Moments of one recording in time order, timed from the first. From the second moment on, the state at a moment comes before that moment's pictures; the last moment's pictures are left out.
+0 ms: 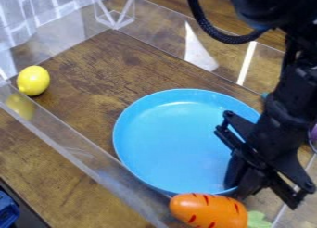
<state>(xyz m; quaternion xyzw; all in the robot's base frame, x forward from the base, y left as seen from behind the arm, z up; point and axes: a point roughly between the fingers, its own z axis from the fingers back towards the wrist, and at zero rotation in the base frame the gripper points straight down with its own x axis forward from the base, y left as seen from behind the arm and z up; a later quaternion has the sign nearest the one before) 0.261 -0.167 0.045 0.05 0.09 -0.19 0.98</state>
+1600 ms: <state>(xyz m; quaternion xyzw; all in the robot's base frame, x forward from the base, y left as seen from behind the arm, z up) 0.266 -0.178 0.051 0.06 0.12 -0.27 0.95</state>
